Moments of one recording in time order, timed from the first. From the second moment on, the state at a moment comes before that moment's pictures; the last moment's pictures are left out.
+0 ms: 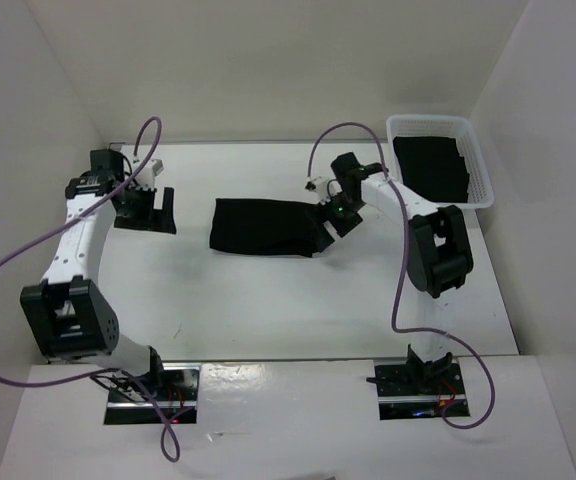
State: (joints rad) left arm 0.17 1.44 1.36 -0.96 0.28 0.23; right arm 0.39 1.97 1.54 -0.91 -0.36 -0.32
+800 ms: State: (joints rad) left arm 0.07 2.06 1.60 -0.91 0.43 0.20; right arm 0.25 2.10 1.60 -0.88 -0.58 -0.30
